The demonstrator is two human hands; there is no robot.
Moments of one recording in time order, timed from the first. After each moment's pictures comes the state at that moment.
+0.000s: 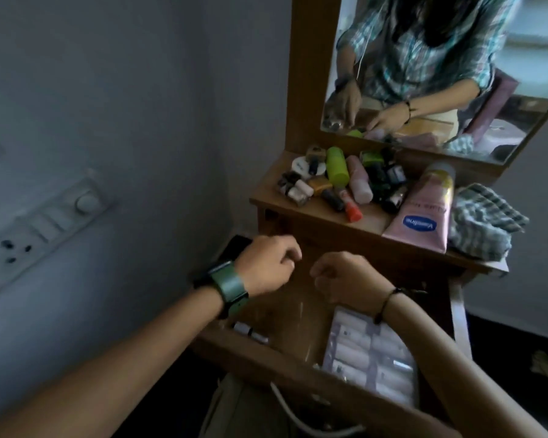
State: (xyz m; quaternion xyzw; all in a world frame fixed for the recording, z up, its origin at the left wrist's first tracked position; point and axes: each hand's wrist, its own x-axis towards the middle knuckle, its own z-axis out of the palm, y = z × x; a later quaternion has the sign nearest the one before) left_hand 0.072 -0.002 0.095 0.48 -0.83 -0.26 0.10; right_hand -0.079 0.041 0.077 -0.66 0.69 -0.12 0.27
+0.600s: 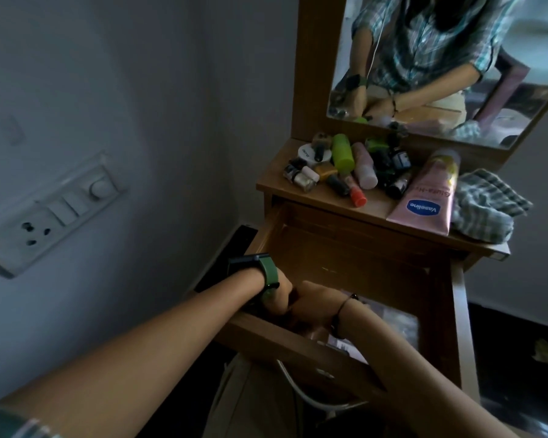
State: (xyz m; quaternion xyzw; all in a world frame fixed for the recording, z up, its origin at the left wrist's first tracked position) left_hand 0.057 0.004 0.057 0.39 -0.79 -0.23 -0.41; right_hand -0.027 0.054 0.039 -0.52 0.65 0.00 0.55
